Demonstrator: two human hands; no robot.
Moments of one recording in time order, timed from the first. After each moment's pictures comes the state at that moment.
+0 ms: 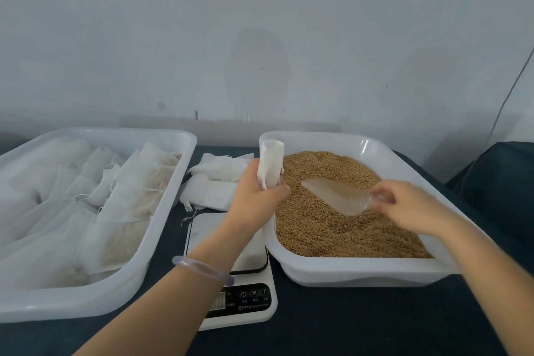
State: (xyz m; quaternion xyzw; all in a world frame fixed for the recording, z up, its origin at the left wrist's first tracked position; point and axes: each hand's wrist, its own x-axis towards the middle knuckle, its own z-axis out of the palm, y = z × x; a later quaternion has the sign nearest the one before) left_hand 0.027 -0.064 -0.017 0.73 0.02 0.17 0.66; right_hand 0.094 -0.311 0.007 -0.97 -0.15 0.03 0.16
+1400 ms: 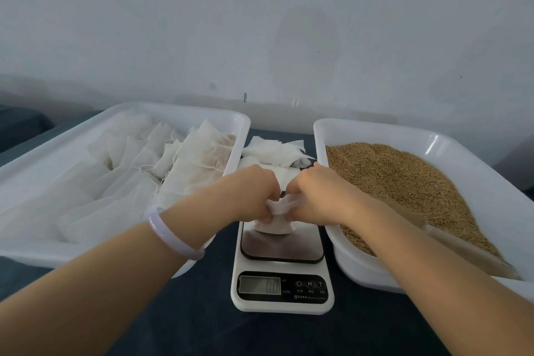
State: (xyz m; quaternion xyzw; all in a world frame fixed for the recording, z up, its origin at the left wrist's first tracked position) left_hand -0.004 0.026 -0.002 1.00 -0.03 -0.04 0.05; right_hand 0.052 -0.113 0.001 -0.90 -0.44 0.01 0.05
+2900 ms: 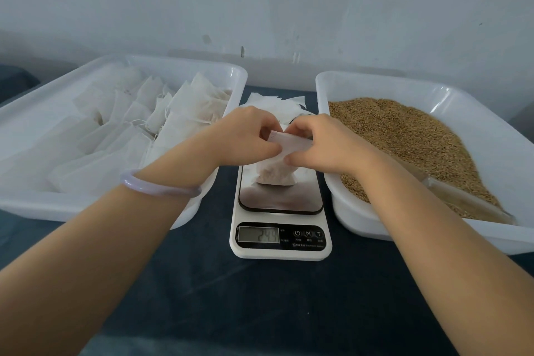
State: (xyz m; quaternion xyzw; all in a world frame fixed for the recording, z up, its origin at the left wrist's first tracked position) left_hand -0.012 0.031 -0.002 0.96 0.00 0.06 0.27; right_hand 0.060 -0.121 -0.008 -0.89 -0.36 0.09 0.28
